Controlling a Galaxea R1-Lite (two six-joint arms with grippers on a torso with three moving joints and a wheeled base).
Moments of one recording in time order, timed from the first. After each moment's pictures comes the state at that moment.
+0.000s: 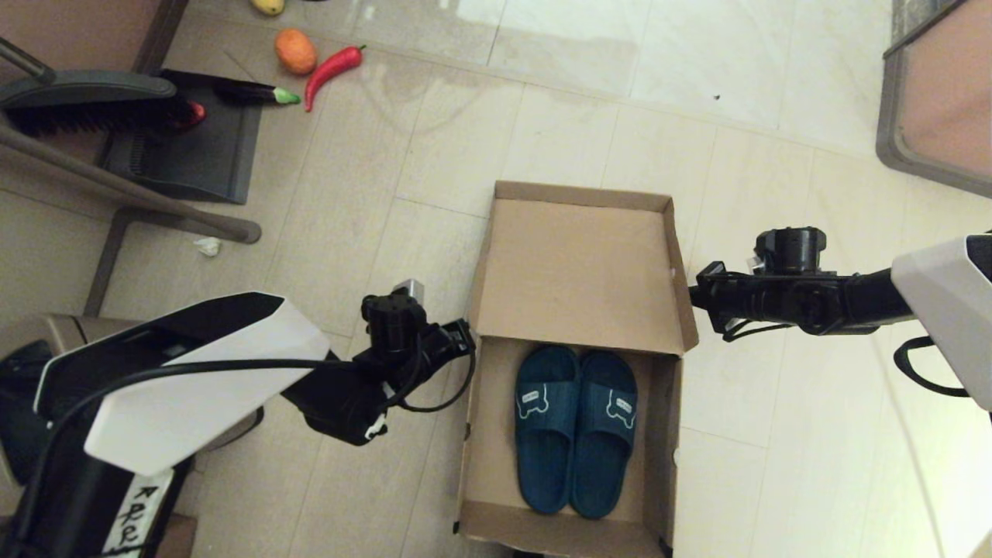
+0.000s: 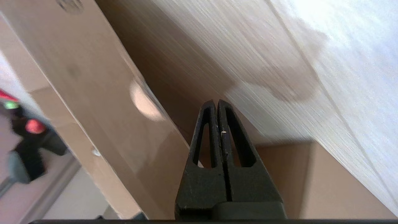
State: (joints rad) left arm -0.45 2.38 -1.21 -1.00 -0.01 -0.47; right arm -0.05 2.37 -1.66 -0.31 0.50 1.07
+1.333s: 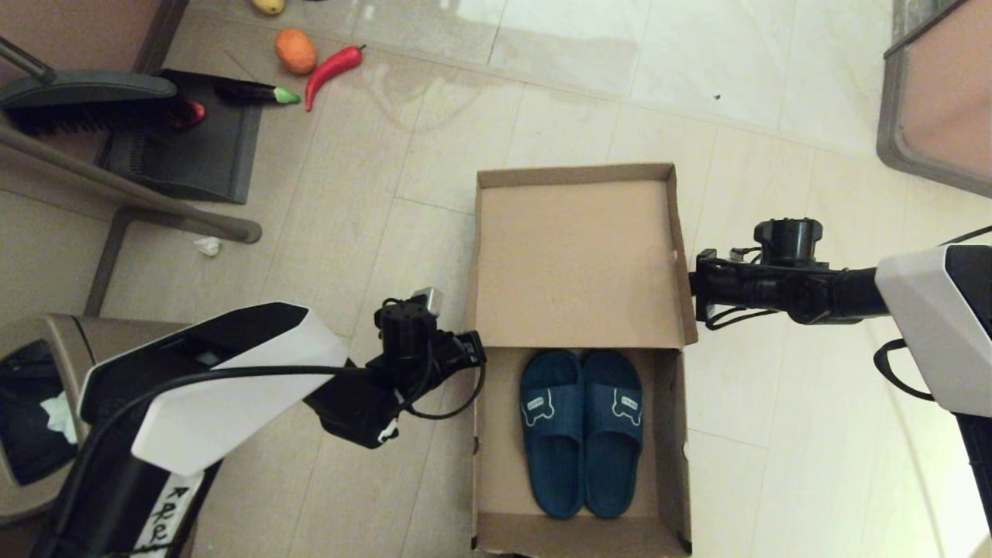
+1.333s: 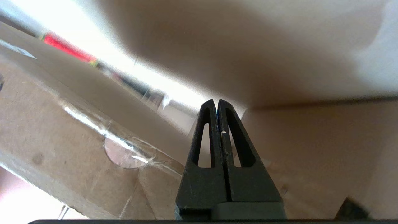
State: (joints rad) left arm -0.47 2.45 -1.26 -1.00 -0.10 -0.38; right arm -0.06 2.45 -1.85 -0.29 0.88 1.37
